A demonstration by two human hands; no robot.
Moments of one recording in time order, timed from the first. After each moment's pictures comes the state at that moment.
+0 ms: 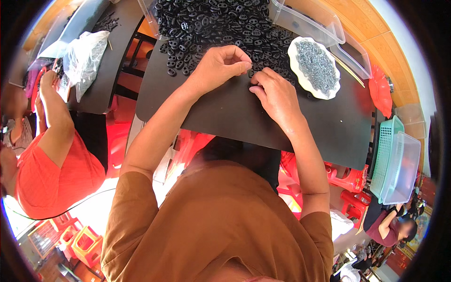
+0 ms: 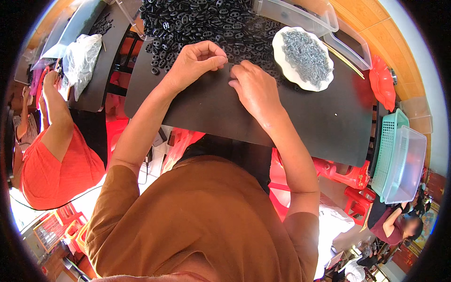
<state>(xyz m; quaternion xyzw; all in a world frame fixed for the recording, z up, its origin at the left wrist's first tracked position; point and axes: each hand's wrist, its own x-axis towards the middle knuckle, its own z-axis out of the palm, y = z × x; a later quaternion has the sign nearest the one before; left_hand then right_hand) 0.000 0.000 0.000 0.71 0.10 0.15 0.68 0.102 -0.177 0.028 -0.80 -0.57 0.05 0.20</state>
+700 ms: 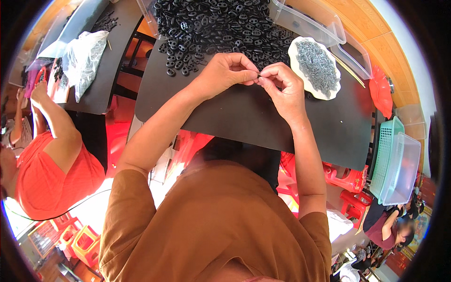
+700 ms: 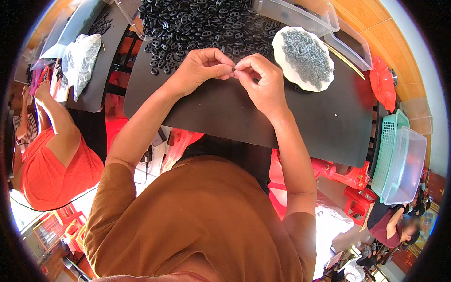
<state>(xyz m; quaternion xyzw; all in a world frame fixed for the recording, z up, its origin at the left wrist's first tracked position) -0.001 -0.010 -0.001 0.63 0.07 0.09 0.77 0.116 -0.174 0.008 -0.62 -0.51 0.13 0.58</state>
